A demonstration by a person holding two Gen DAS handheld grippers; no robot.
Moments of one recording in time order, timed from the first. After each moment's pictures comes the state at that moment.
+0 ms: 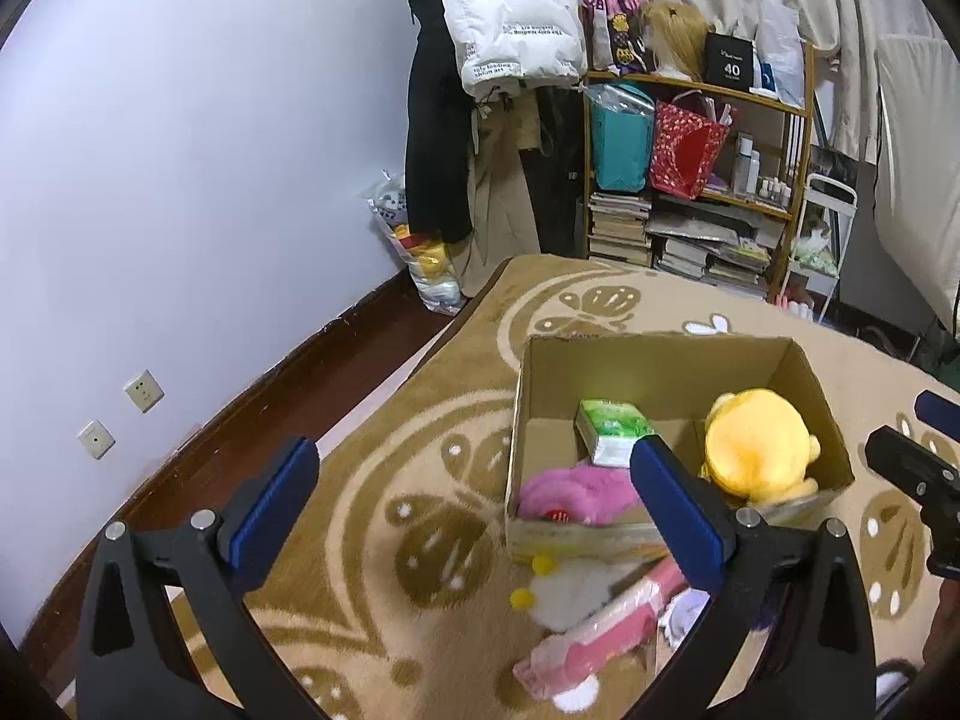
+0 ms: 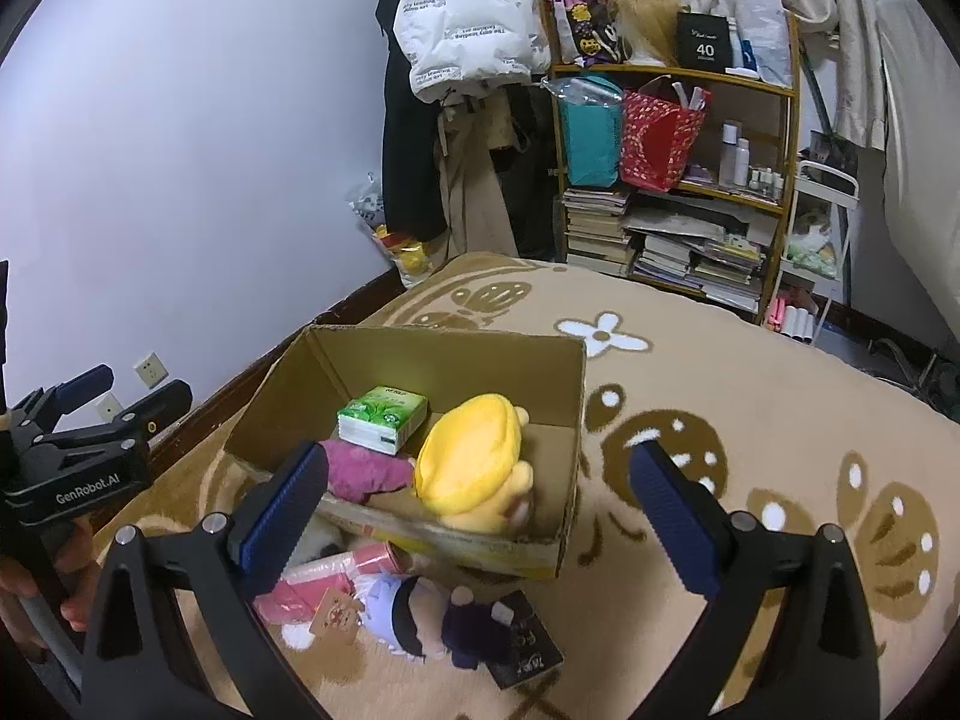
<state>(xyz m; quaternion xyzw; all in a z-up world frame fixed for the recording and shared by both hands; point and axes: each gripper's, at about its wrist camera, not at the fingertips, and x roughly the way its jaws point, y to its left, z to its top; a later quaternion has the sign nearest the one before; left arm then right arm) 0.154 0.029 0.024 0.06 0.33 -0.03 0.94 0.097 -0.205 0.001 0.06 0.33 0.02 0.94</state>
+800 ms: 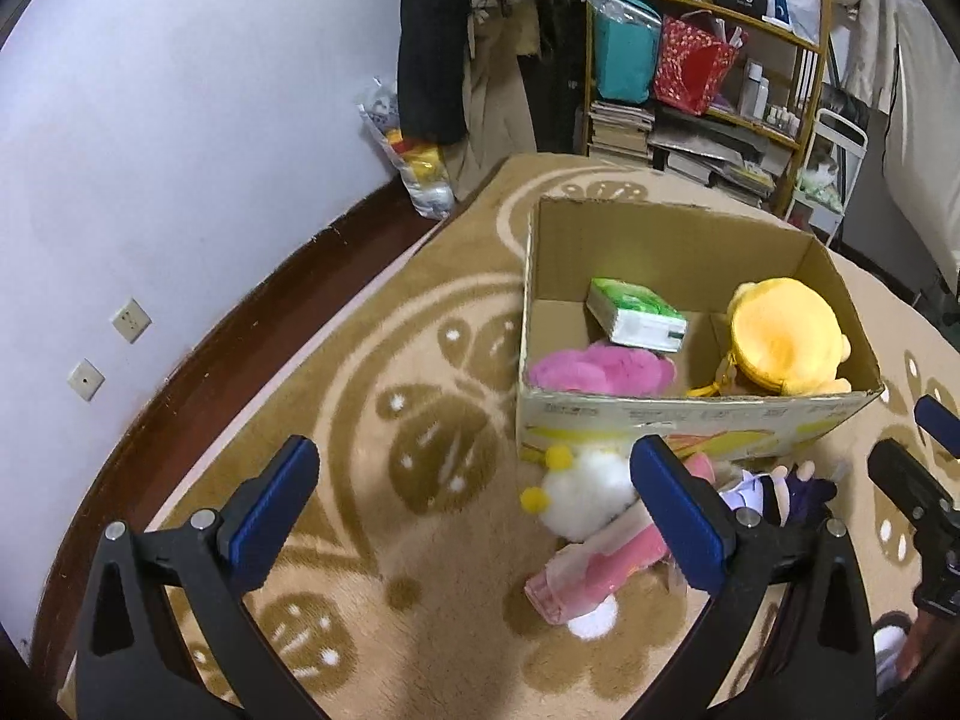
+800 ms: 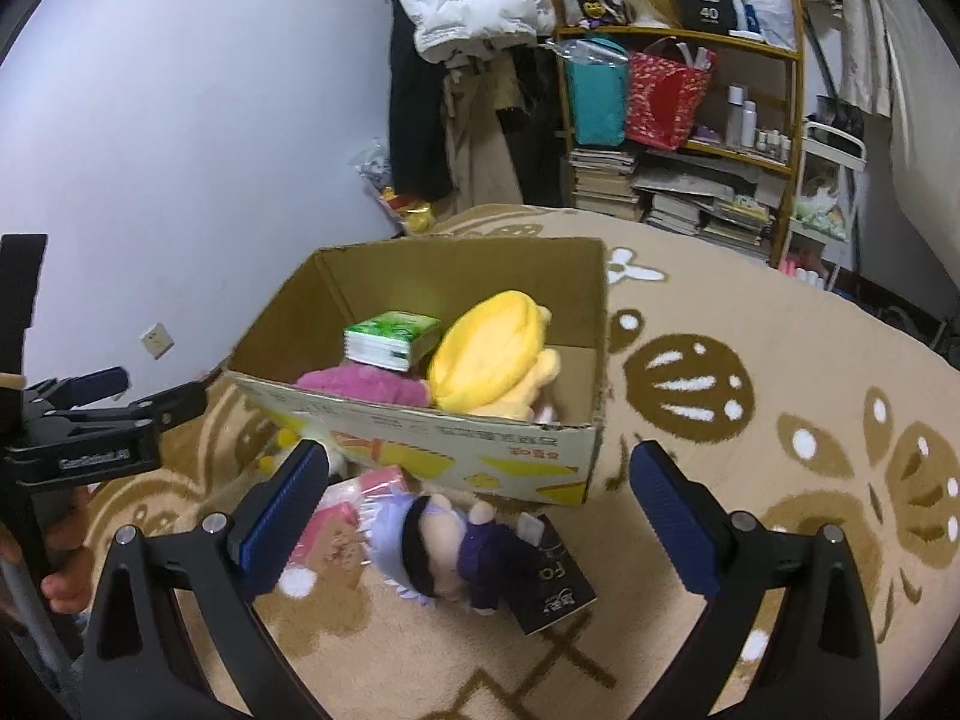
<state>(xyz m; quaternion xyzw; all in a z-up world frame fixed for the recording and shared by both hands) 0.159 0.038 -0.022 0.06 0.43 -0.03 0.90 0.079 -0.195 -0.044 0.07 0.37 0.02 0.93</state>
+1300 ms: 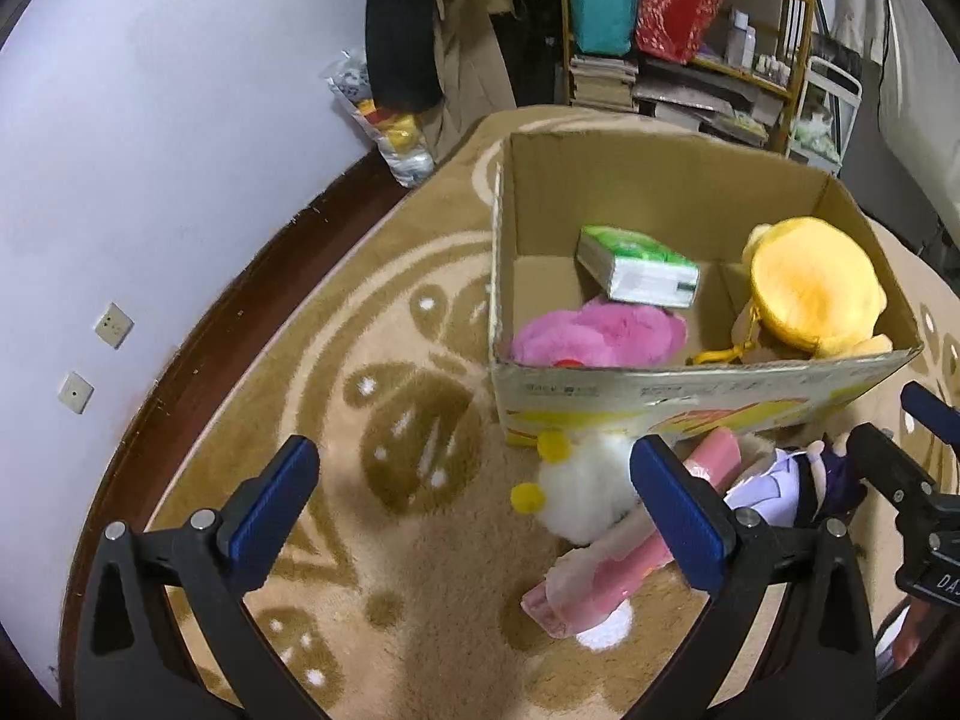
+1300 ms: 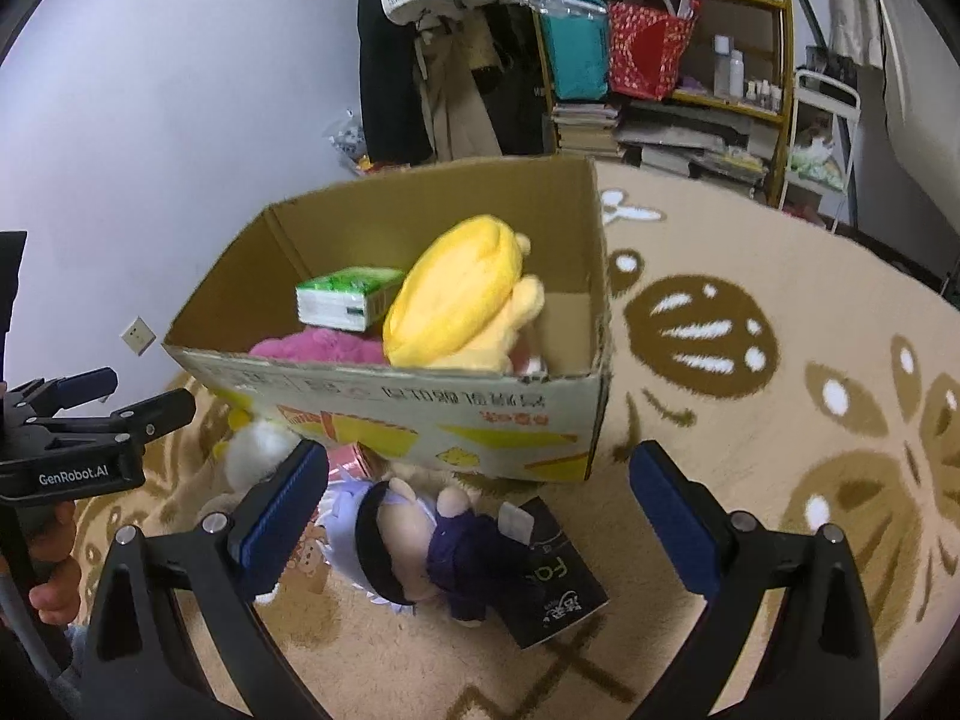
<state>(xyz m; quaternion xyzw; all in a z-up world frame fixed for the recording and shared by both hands) 0.183 0.026 -0.062 0.09 0.47 -0.05 0.88 0.103 -0.200 -0.089 0.10 0.41 0.01 0.91</state>
